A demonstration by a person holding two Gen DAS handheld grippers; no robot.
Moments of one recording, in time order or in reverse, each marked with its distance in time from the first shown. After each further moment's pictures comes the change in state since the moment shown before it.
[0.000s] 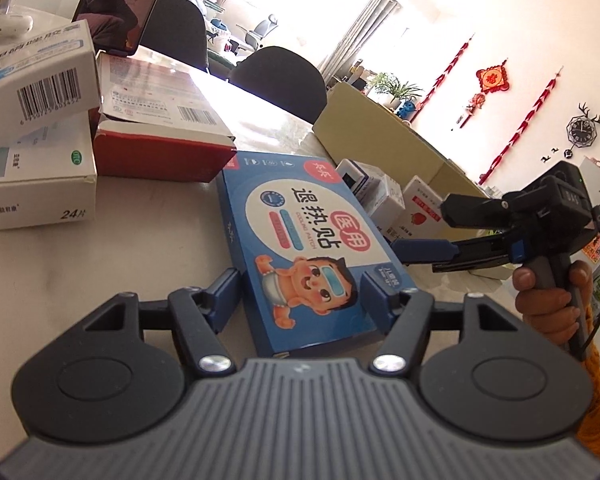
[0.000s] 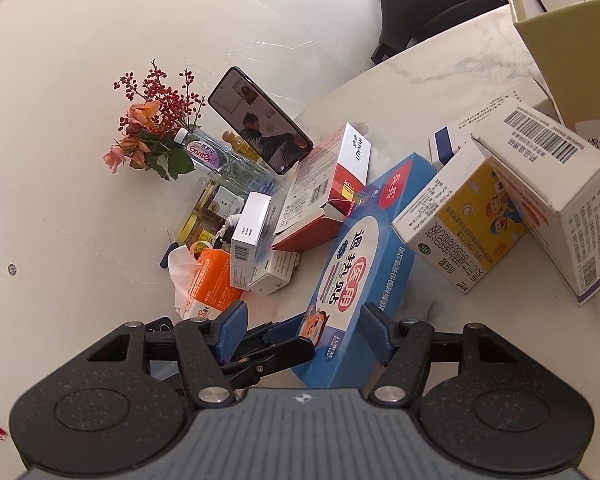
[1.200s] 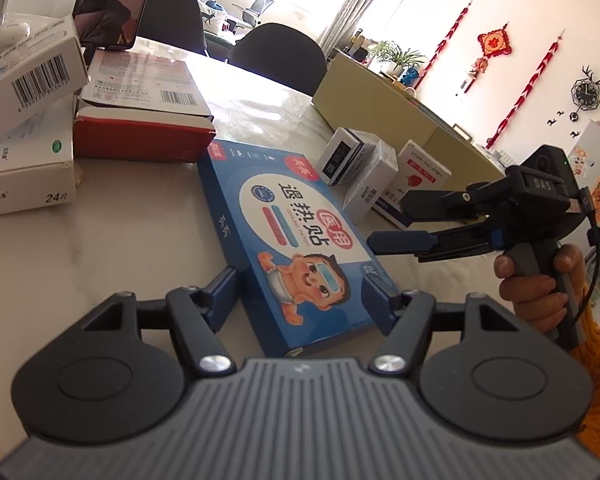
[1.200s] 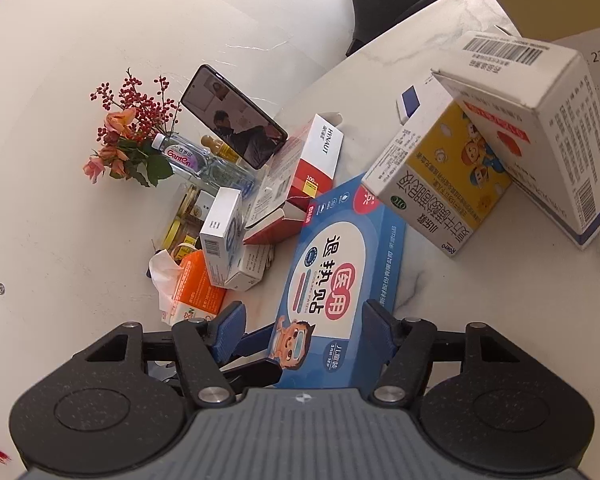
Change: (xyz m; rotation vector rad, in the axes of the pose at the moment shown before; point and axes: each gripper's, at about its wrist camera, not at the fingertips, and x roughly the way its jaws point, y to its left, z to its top) left arm -0.013 -0.017 -0.002 0.074 0.104 0.049; right arm 0.008 -0.013 -0.021 0.073 -0.015 -0.029
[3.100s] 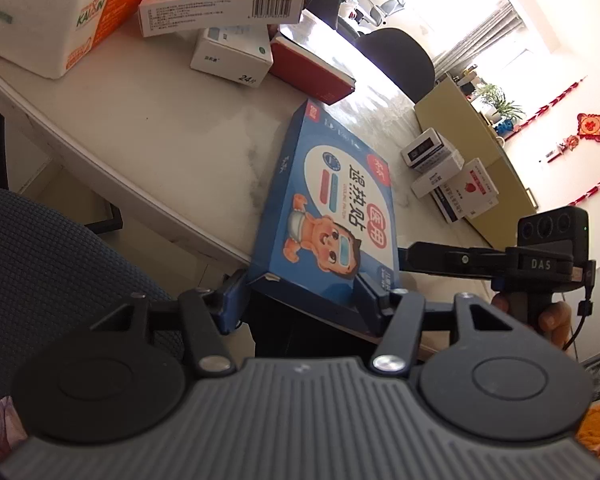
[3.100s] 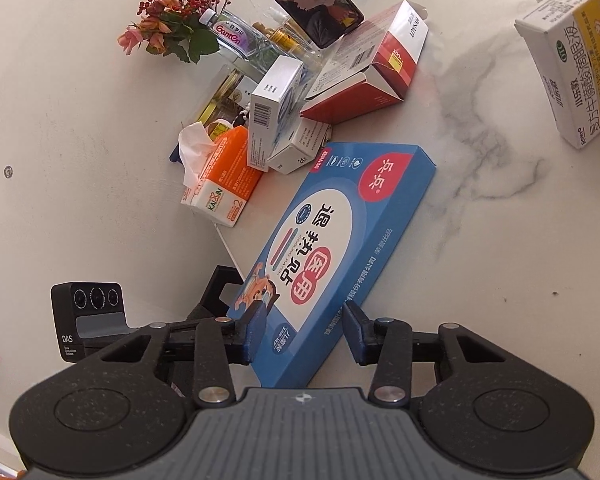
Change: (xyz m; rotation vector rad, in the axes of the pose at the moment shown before) left arm -0.086 0.011 -0.061 -0.418 0.007 0.191; right arm 0.044 0.040 -0.048 -0.173 0.256 0.043
